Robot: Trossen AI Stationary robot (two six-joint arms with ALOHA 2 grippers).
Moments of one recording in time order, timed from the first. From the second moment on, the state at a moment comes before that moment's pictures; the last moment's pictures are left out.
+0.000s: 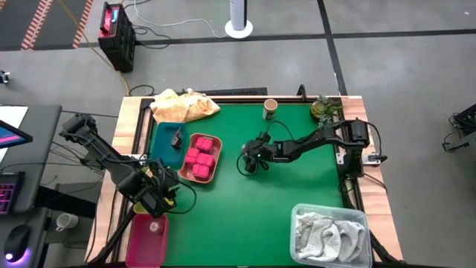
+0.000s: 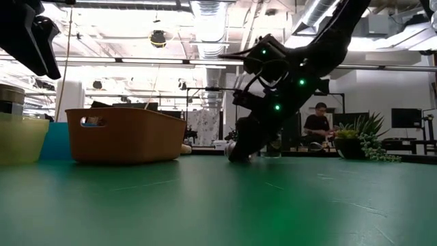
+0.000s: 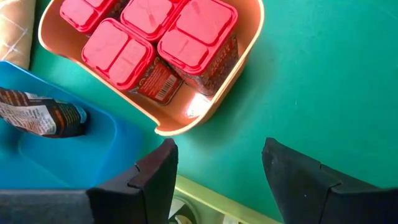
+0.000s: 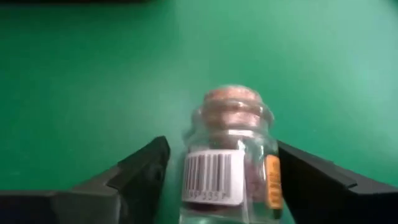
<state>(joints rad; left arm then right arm) -0.73 1.20 0.94 -1.12 -0.57 -1.02 -0.09 1.90 0.90 0.17 0.34 0.13</state>
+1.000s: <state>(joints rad) -0.56 1.20 0.94 -0.94 -0.69 -0.62 -0.04 1.71 0.96 0.21 0.36 -0.10</state>
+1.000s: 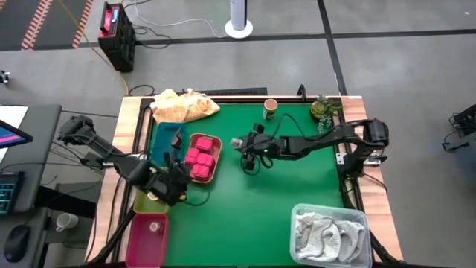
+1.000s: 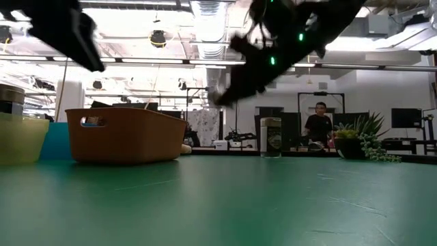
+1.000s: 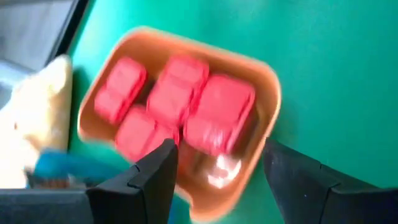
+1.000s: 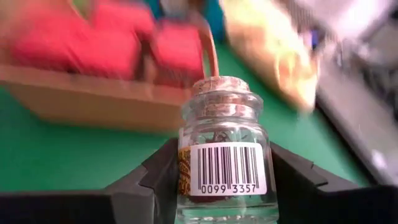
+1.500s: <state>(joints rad) -0.29 1.20 0.94 -0.34 -0.54 -0.16 0.09 1.67 0.96 0.49 0.26 -0.29</state>
